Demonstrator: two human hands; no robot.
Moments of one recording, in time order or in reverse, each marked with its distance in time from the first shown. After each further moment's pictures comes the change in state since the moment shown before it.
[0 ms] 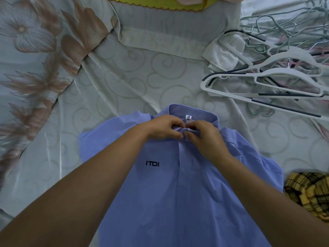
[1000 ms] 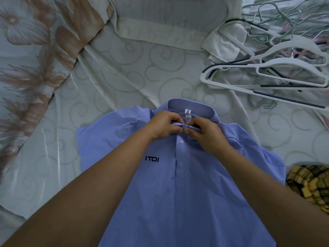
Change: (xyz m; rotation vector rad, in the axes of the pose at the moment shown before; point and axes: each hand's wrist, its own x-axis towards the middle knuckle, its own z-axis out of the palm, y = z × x) left_hand 0.007 -0.013 0.026 -0.212 0.229 -0.006; right_hand -0.001 0.008 0.002 0.168 -0.157 0.083
